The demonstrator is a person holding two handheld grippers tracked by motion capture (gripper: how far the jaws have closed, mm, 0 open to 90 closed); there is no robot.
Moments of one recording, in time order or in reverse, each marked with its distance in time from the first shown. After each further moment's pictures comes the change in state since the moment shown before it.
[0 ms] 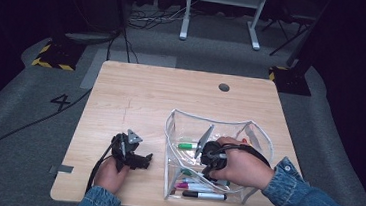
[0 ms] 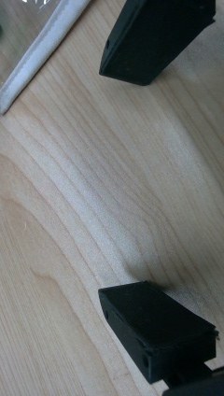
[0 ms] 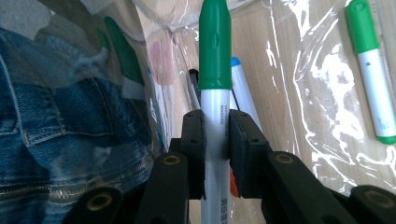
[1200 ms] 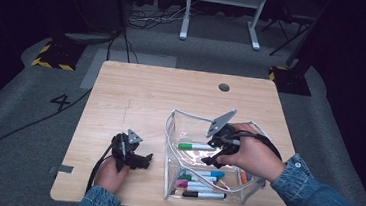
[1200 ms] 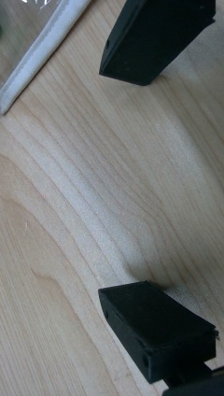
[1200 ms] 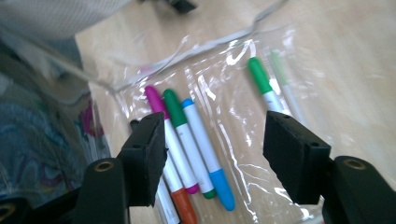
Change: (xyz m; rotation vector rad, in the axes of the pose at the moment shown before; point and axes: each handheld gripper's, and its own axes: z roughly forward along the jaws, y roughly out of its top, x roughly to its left) left arm 0.000 0.000 0.000 -0.001 -0.001 0.000; right arm -0.025 -0.018 -0.038 -0.282 -0.175 0.099
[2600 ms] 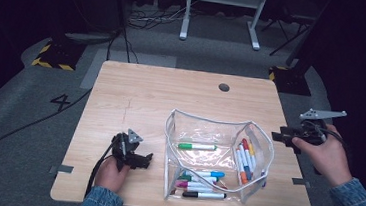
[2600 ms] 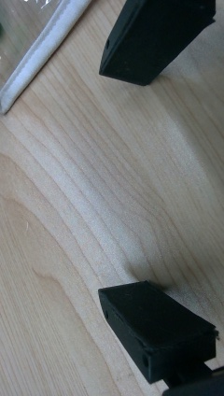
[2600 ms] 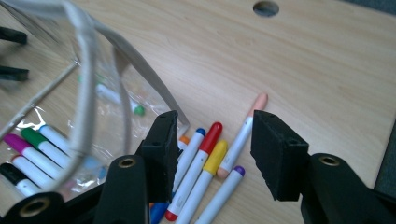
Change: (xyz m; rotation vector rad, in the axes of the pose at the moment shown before) left arm 0.000 0.000 0.001 -0.001 -0.002 -0.006; right arm -0.094 -0.167 -0.075 -0.300 -0.281 0.531
